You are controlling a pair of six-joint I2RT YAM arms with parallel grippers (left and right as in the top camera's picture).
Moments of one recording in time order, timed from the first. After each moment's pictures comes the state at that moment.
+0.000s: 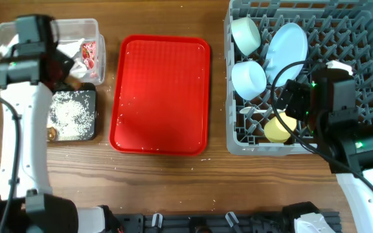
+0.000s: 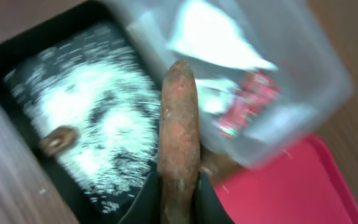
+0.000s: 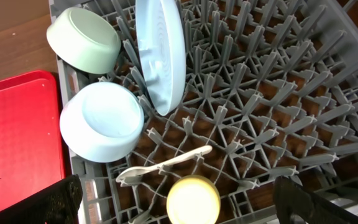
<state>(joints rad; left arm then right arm) 0.18 1.57 1.49 -1.00 -0.27 -0.85 0.19 1.06 1.18 -0.98 0.29 0.44</state>
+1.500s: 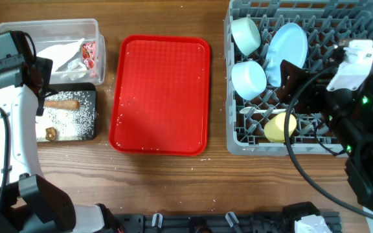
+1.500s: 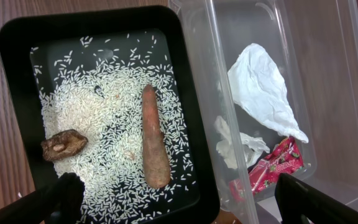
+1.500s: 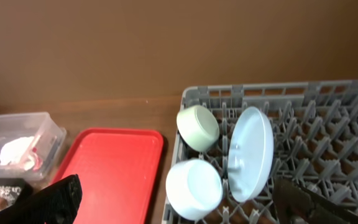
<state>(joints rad) 0.32 1.59 1.38 -0.87 -0.27 -1.05 0.19 0.96 1.39 -0.84 0.01 0.19</state>
